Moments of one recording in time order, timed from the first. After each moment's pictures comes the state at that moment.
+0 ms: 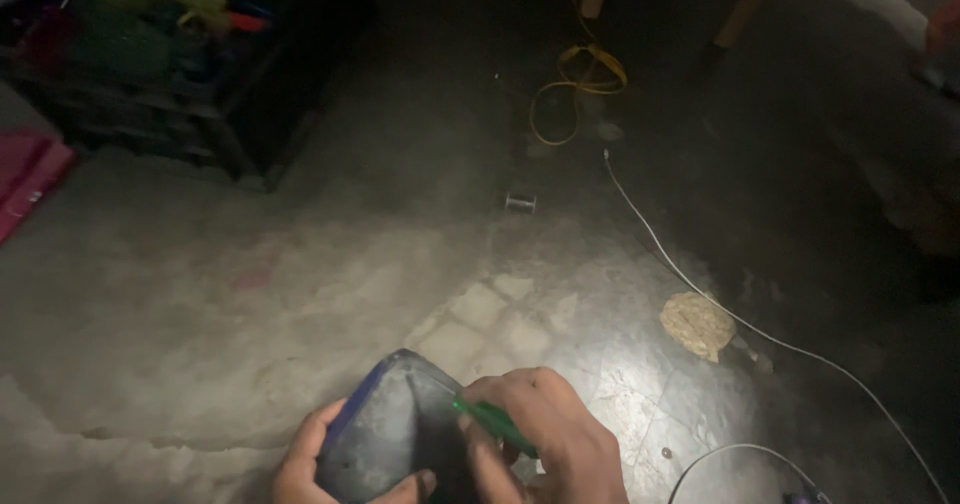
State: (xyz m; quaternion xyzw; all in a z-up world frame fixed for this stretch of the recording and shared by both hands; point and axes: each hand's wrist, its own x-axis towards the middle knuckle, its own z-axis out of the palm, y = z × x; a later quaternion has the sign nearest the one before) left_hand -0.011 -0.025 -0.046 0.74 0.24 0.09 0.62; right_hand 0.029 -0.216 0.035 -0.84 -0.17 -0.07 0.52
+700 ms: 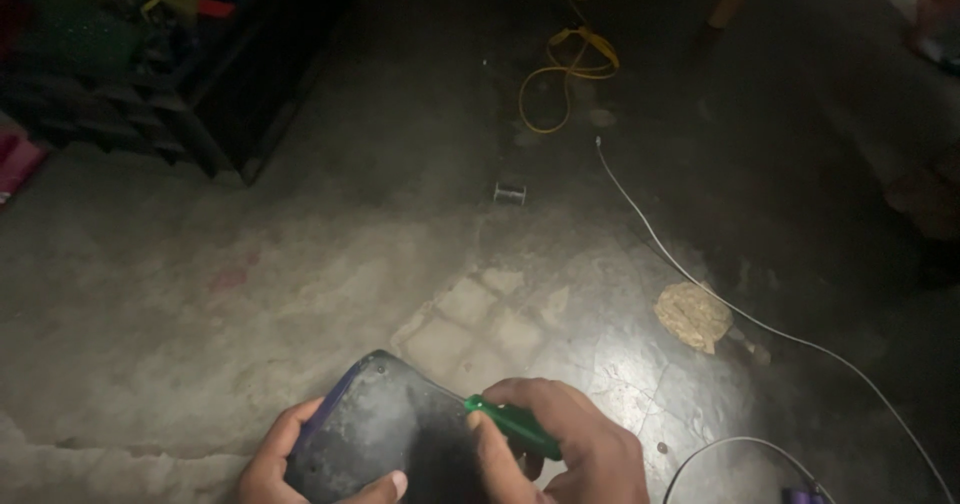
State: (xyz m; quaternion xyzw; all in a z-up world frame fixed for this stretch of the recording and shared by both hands) left_hand 0.022 -0.032 -0.085 0.78 0.26 0.02 0.57; right_hand 0.063 -0.262 0.001 -0.87 -0.05 0.01 0.50
